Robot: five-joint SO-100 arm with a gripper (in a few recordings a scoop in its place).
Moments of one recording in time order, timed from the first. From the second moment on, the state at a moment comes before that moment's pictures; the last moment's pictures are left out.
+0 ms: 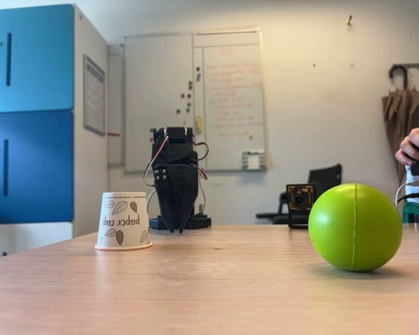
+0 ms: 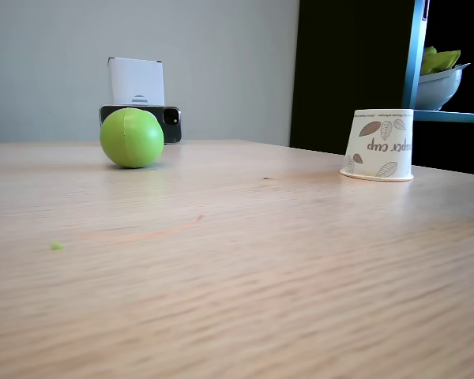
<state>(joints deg) -2.6 188.2 178.3 78.1 84.4</state>
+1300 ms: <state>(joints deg) -14.2 104.5 98.5 74.0 55.5</state>
